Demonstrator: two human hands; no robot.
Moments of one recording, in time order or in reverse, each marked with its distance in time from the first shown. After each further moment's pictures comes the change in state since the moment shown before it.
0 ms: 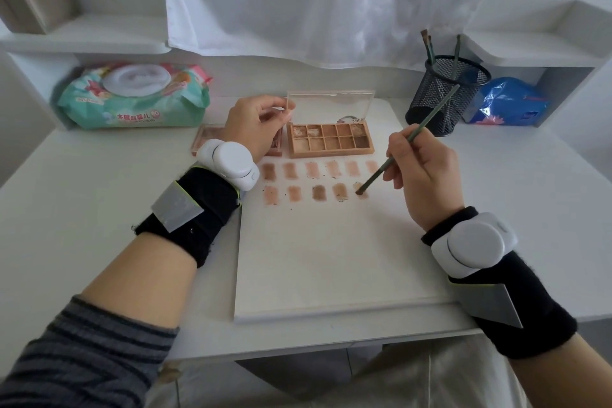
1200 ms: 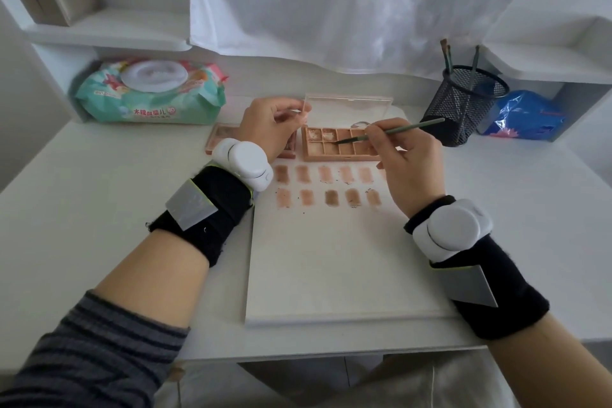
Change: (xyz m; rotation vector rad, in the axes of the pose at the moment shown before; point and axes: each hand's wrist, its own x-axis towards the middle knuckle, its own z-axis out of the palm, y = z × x) left_hand -0.002 0.007 -0.002 -0.078 -0.014 -0.049; right_hand 0.023 -0.008 0.031 -0.064 -0.006 -0.014
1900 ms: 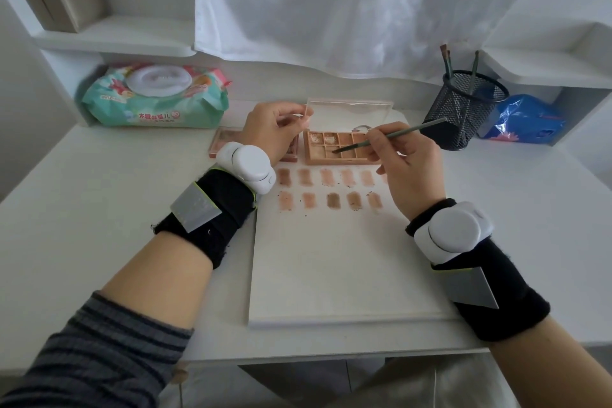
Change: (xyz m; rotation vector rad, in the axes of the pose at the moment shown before) left_hand 0.001 -0.001 0.000 0.018 0.006 0.010; right_hand -0.002 -0.006 -0.001 0.078 -0.021 0.032
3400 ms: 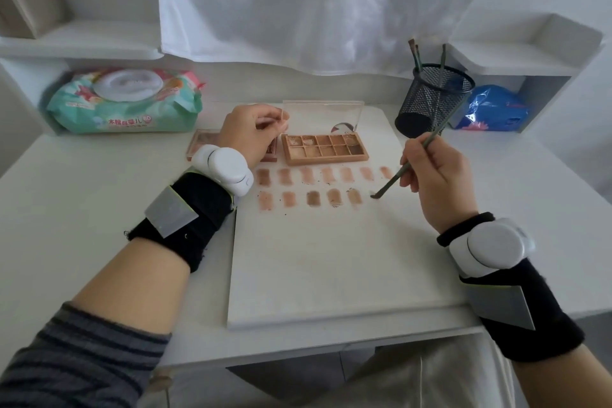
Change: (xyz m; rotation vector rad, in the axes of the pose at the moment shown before) left_hand 0.001 -0.006 0.005 0.024 -0.016 0.025; right_hand -0.021 0.022 -0.056 -0.087 0.055 0.026
